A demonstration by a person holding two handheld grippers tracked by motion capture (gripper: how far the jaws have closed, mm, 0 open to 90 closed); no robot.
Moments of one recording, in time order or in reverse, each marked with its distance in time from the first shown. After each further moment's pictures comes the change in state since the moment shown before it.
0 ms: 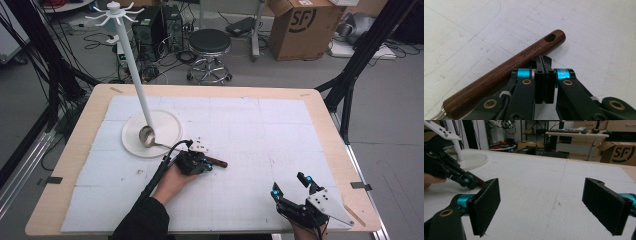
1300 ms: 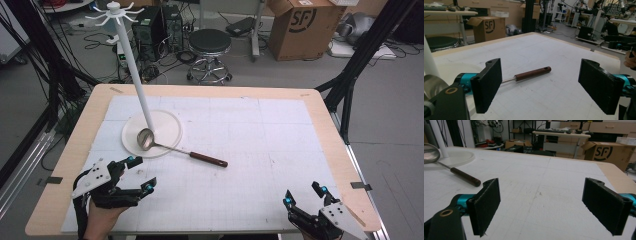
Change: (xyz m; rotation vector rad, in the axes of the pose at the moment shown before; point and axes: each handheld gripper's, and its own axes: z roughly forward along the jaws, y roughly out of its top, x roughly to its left) left arm -0.021 -0.105 -0.189 -0.632 0.130 -0.041; right arm -0.008 -0.004 -0.033 0.005 -0.105 -0.015
